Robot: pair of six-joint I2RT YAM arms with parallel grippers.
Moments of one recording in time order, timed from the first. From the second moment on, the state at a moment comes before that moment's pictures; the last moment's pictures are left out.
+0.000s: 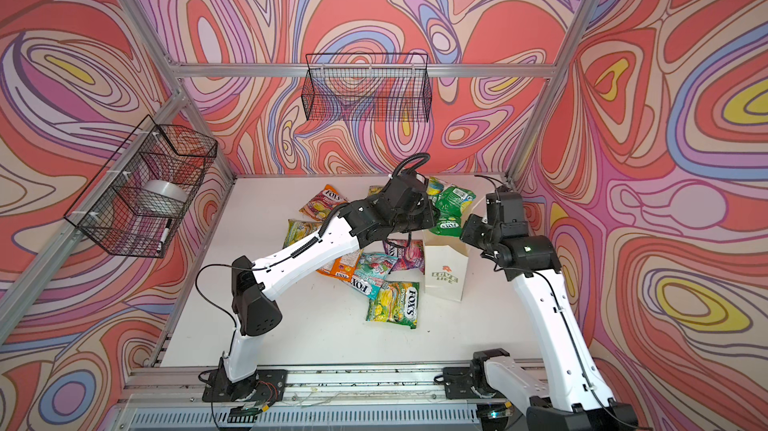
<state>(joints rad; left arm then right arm) -0.98 2.06 2.17 -0.67 -0.08 -0.90 0.10 1.06 1.26 -0.96 0.03 0.50</state>
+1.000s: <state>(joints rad) -0.99 2.20 2.43 -0.90 -0.03 -0.82 0.10 1.06 1.26 -0.97 0.05 0.50</state>
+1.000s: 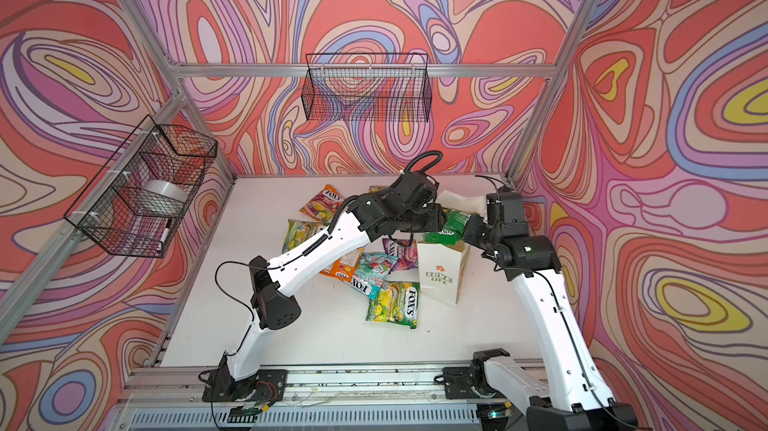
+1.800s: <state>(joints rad) -0.97 2.16 2.50 -0.77 0.19 -0.73 0.10 1.05 1.25 -0.96 0.06 0.50</state>
